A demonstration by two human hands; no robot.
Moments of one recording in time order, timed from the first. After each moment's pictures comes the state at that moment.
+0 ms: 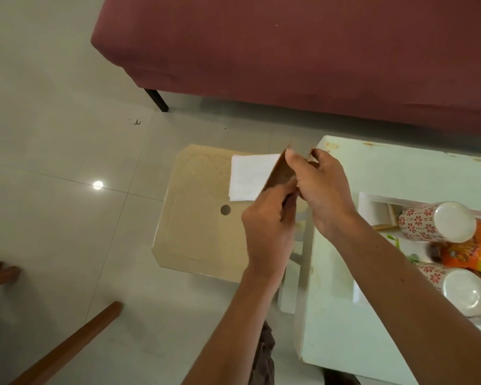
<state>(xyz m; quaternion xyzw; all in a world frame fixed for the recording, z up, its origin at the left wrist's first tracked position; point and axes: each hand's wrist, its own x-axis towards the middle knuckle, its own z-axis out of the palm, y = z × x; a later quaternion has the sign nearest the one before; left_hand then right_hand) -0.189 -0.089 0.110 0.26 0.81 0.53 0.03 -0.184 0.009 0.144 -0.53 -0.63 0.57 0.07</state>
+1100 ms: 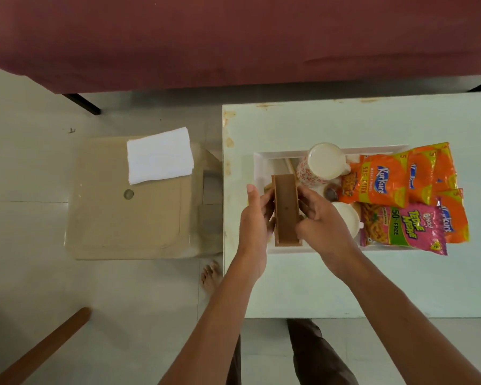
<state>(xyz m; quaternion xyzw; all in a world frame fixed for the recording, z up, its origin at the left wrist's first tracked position) -0.014 -0.005 0.094 -0.07 0.63 0.55 0.54 0.084 0.072 0.106 -0.53 -0.60 0.61 -0.02</state>
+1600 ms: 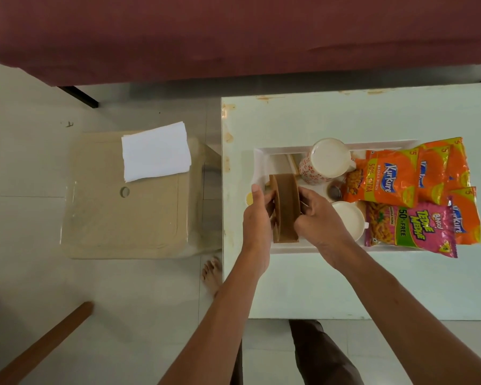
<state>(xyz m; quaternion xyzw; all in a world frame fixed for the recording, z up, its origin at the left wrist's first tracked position) -0.010 0.007 0.059 -0.10 0.68 0.51 0.52 0.077 0.085 0.077 -0.54 -0.58 0.60 -0.07</state>
